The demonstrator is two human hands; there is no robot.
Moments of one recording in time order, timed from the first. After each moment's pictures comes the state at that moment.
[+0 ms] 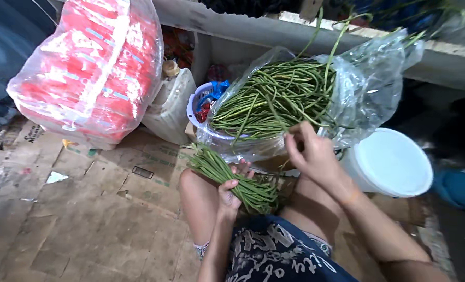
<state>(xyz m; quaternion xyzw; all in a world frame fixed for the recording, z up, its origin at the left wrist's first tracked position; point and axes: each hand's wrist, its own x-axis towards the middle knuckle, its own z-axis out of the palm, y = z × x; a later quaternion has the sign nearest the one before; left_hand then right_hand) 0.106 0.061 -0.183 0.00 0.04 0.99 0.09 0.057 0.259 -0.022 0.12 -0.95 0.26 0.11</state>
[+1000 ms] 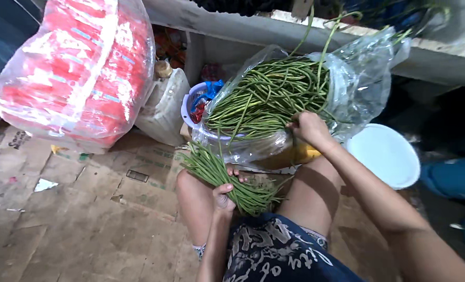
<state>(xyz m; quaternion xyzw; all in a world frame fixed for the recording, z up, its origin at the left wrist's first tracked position) 0.109 0.050 -0.185 0.04 0.08 0.99 0.10 -0.019 0.324 -0.074 -0.04 -0.99 0.11 -0.07</state>
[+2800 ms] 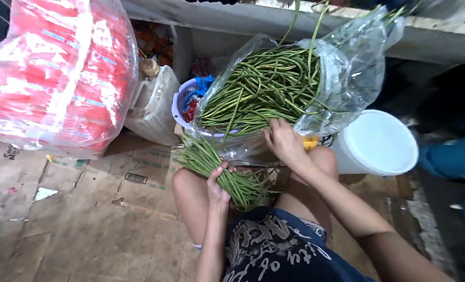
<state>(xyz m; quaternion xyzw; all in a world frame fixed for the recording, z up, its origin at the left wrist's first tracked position) 0.091 0.049 -0.172 -0.09 0.12 0.98 0.09 0.032 0.261 -0.090 0.01 -0.99 0.15 0.01</state>
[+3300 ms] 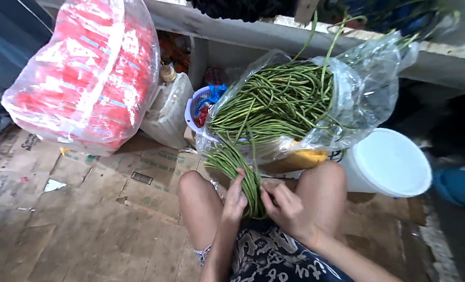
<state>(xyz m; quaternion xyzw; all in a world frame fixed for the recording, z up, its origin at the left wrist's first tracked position) 0.094 0.080 -0.173 -0.25 0.23 0.92 0.18 0.148 0.212 -0.116 0.15 -0.91 0.28 0.27</state>
